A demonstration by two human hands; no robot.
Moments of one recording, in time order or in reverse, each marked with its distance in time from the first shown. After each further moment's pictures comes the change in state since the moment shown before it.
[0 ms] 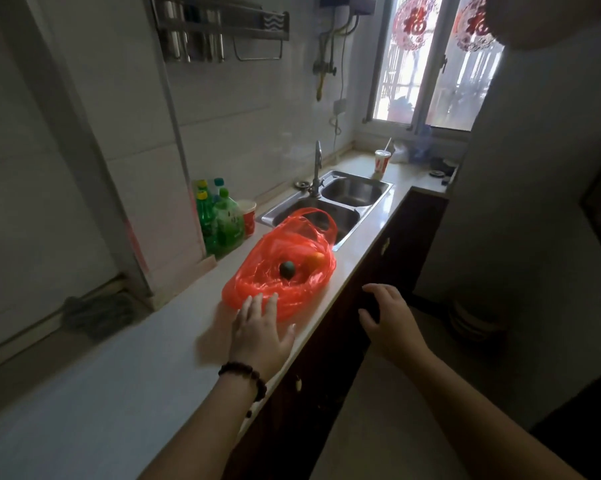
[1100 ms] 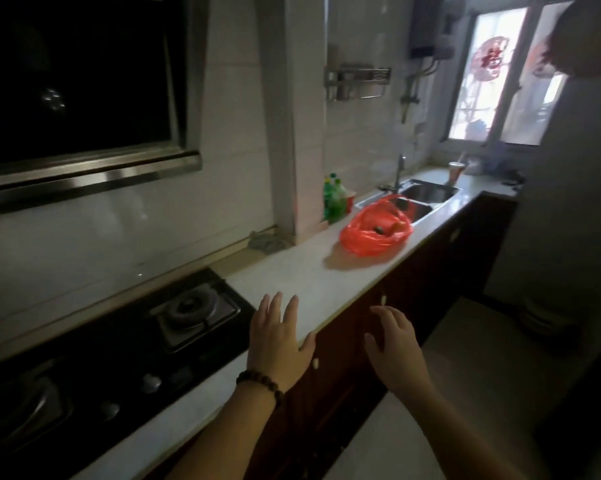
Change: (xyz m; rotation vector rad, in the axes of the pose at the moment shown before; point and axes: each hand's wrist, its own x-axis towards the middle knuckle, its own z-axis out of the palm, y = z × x) left_hand -0.502 -0.071 -0.184 0.152 0.164 -0.082; right_hand -0.477 -0.199 0.023 0.073 -0.015 -0.188
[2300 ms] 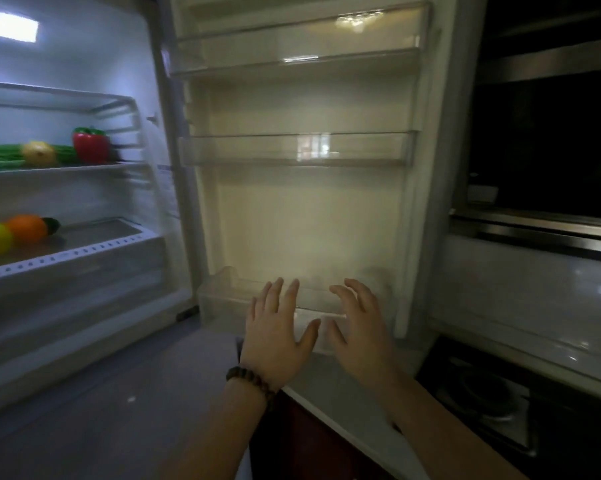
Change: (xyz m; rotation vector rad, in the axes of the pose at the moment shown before) left_hand -0.454 -0.251 -0.339 0.571 0.662 -1.123; right_hand -0.291 -0.549 0.192 0.723 -0.672 -1.344
